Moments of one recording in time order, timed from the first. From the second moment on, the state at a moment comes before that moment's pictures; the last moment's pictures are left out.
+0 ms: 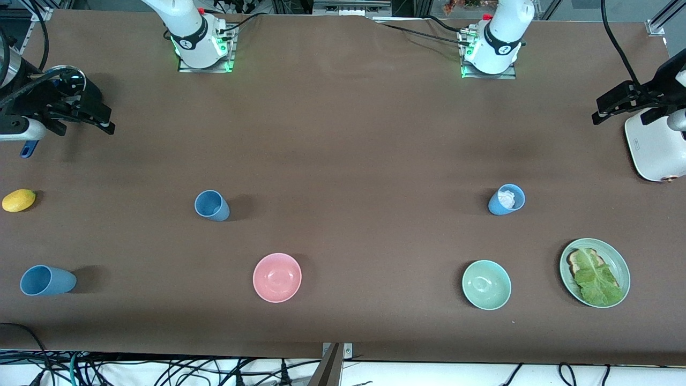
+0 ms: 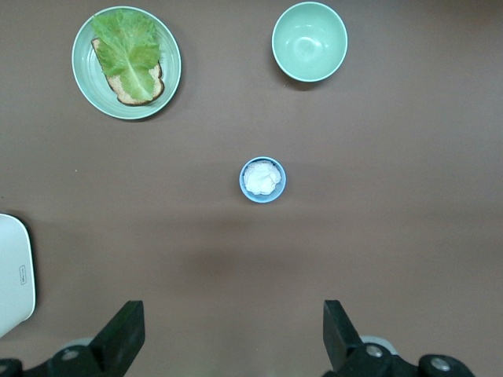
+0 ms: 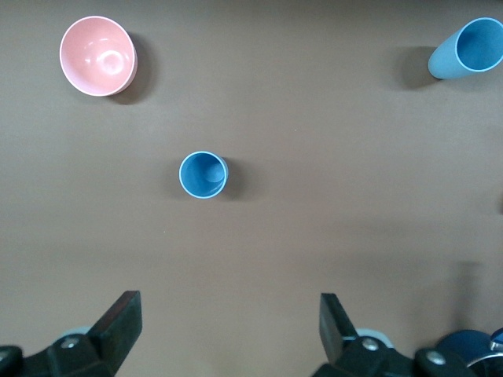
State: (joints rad) left arm 0.04 0.00 -0.03 -1.50 -0.04 1.46 -0.03; right arm 0.12 0.05 -0.03 -1.48 0.03 1.54 0.06
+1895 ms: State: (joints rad) left arm 0.04 0.07 -0.03 -1.50 -0.04 1.46 -0.03; right arm 0.12 0.04 -0.03 -1.48 0.03 1.52 0.06
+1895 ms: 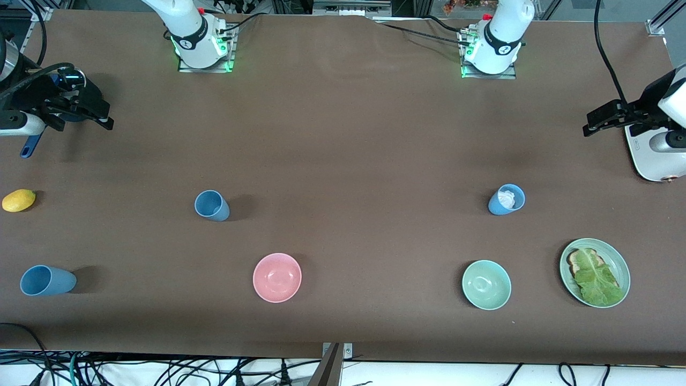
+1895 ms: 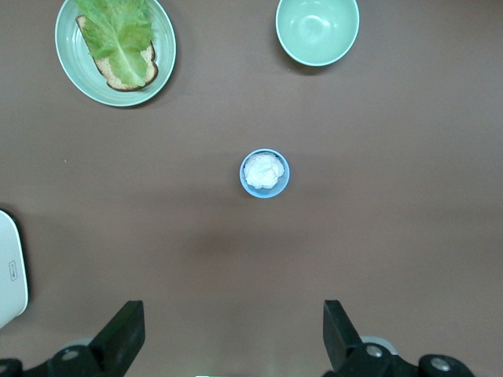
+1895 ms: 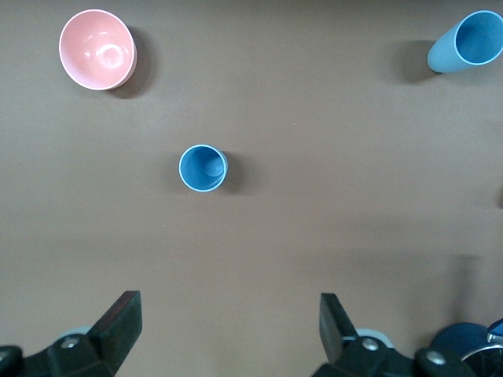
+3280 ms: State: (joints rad) left arm 0.04 0.26 -0.03 -1.50 -0.03 1.55 -0.03; right arm 0.12 0.05 -0.03 -1.48 0.03 1.52 0.06
